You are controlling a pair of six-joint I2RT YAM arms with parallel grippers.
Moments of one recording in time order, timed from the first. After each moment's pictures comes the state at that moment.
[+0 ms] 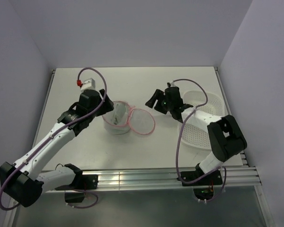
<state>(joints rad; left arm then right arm) -0.48 1.11 0.97 -0.44 -0.25 -0.71 0.44 1.61 0.88 0.14 -0.13 0.80</state>
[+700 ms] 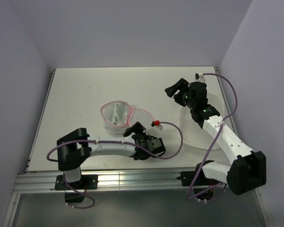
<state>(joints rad) -1.31 1.75 1.17 -0.68 -0.98 -0.46 0.29 1.18 0.89 -0.09 -0.02 0.81</state>
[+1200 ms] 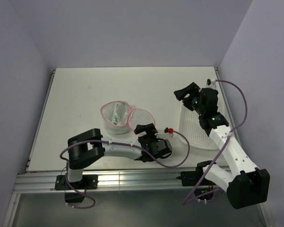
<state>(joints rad) -1.35 1.89 1.16 -0.31 -1.04 0.03 0.17 1.01 0.79 -0.12 -0.06 0.83</state>
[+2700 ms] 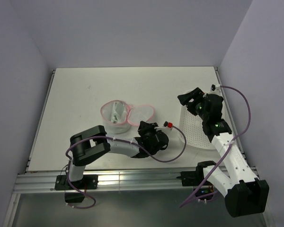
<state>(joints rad) -1.26 1.96 1.05 0.25 -1.14 0.38 0.10 0.90 0.70 -0.13 -0.13 0.83</state>
